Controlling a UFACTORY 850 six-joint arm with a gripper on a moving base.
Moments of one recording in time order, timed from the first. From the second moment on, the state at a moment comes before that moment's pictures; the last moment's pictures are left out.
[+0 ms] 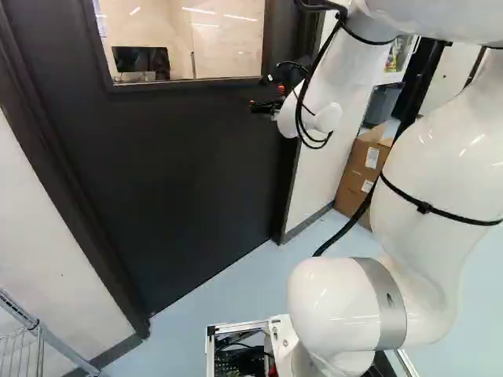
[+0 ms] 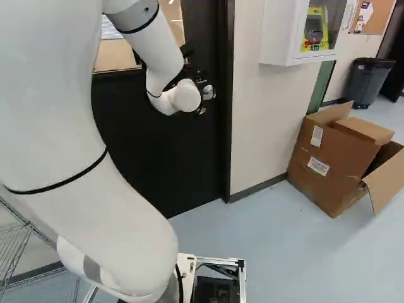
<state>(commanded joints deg) -8.2 -1.8 -44.3 -30.7 50.0 0.0</state>
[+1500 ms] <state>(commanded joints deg) -6.7 -9.2 -42.0 -30.7 50.0 0.0</state>
